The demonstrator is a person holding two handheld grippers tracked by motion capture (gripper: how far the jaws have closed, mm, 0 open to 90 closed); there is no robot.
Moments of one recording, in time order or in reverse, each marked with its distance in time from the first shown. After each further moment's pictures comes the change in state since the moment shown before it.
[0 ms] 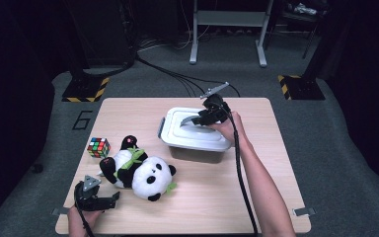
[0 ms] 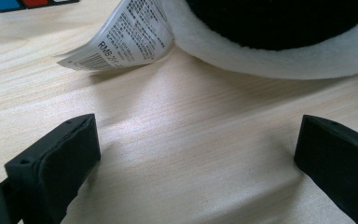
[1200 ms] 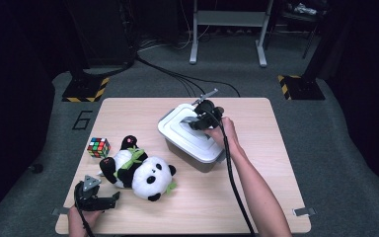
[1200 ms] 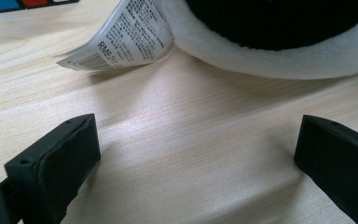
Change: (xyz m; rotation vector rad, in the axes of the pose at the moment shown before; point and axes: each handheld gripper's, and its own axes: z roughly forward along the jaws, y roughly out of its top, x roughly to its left) left arm 0.000 0.000 -0.001 0.008 -0.003 0.005; right arm 0.023 -0.001 0.020 0.065 -0.107 0.023
